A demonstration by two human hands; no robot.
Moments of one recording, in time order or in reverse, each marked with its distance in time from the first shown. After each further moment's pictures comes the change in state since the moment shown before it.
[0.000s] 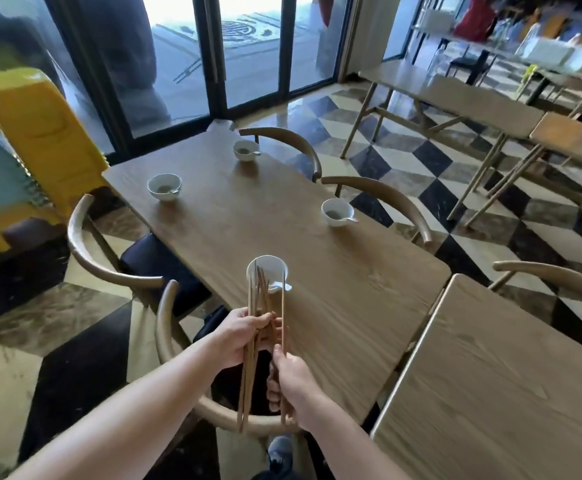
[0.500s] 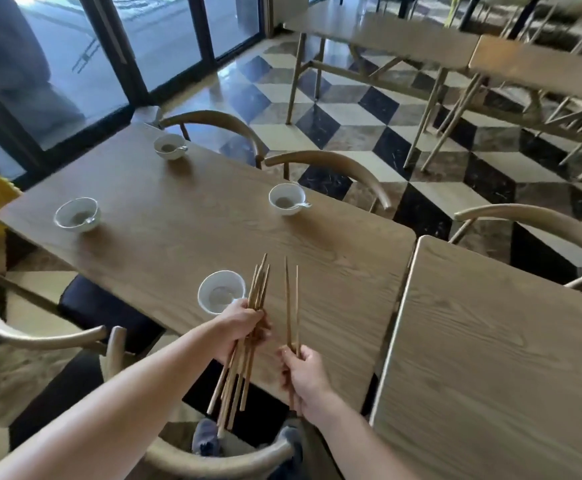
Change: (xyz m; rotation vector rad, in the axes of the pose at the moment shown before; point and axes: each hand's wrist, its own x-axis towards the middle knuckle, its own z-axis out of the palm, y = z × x) left_hand 0.106 0.047 0.068 0.615 -0.011 -0.091; right_hand 0.066 -0.023 -0.069 0.323 0.287 -0.074
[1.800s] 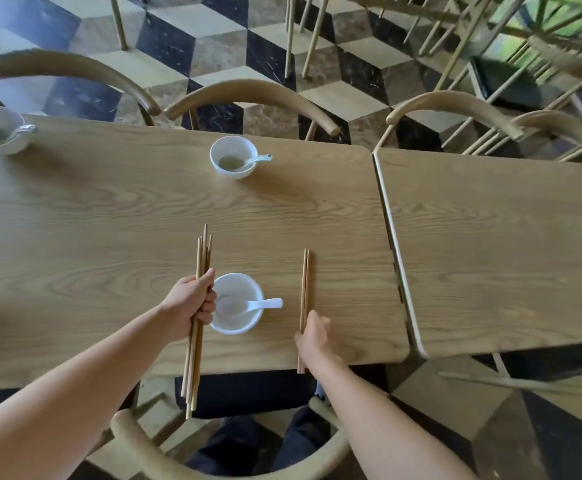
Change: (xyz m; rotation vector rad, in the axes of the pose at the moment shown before) left_hand 0.157 0.028 -0.161 -0.063 -0.326 -0.173; right_hand 0.120 0.036 0.116 -0.717 0.707 0.219
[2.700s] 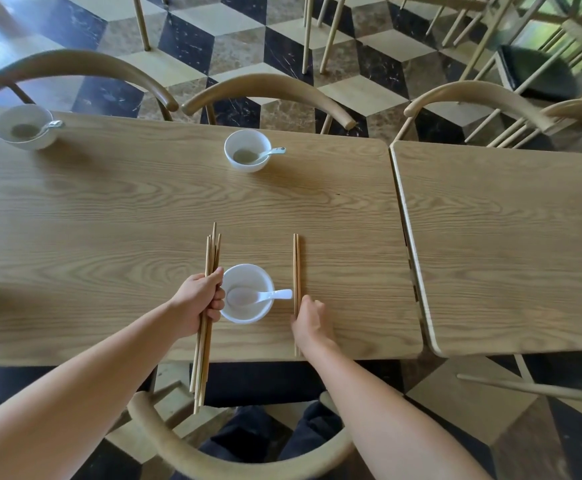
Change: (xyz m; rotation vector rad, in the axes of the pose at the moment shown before) left_hand -0.004 -0.012 -0.006 0.072 0.045 -0.026; right_hand 0.008 -0.022 0.008 0.097 -0.032 -0.058
